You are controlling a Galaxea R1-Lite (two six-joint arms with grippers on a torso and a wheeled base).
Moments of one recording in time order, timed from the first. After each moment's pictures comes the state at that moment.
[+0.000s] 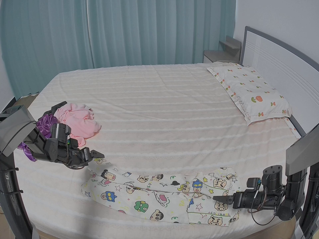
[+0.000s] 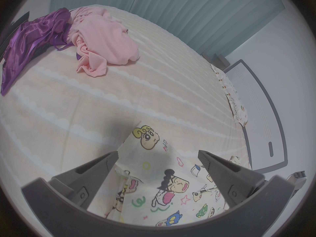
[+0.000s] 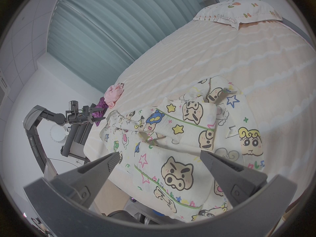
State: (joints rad) left arm 0.07 2.21 -0.96 -0.35 -0.45 -0.32; right arm 0.34 2.22 -0.02 -1.55 0.34 0.51
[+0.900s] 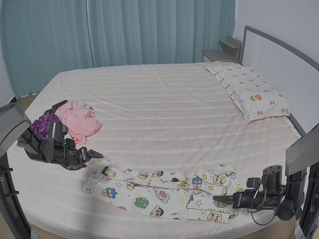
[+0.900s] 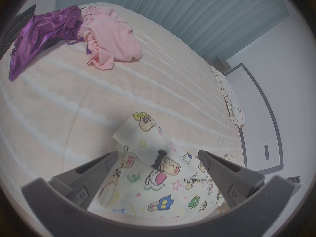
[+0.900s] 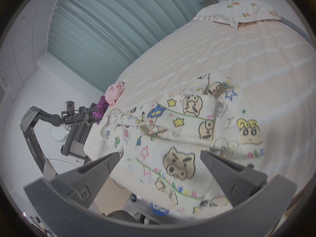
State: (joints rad) left arm 0.06 2.14 -0.90 -0.35 -0.45 -0.38; right arm 0.34 2.23 -0.02 -1.55 0.34 0.51
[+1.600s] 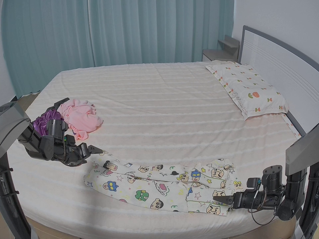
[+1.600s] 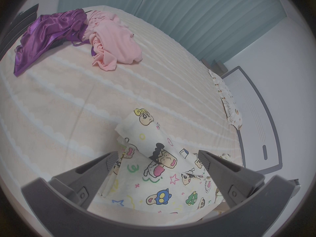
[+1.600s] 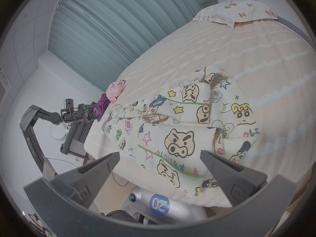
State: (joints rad) left arm 0.06 2.14 -0.94 -0.36 -0.45 -0.40; right arm 0.34 2.23 -0.02 -1.55 0.34 0.50
